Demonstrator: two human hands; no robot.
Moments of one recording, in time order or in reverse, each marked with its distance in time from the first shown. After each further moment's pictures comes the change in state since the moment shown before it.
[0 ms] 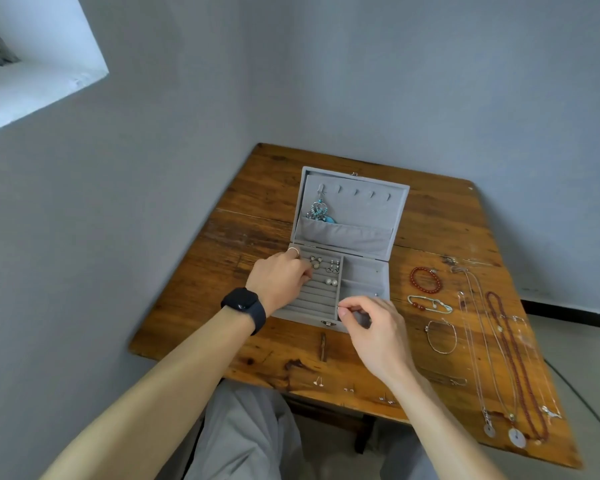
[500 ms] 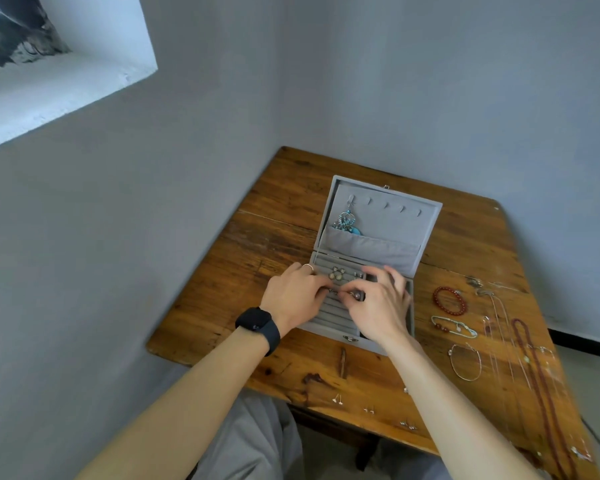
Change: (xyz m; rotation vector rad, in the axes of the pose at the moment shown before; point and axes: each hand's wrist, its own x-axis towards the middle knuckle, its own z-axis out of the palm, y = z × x) left_hand -0.015 -0.008 0.009 -0.105 0.026 -0.079; right_hand 0.073 -0.022 0.028 -0.365 -0.140 0.100
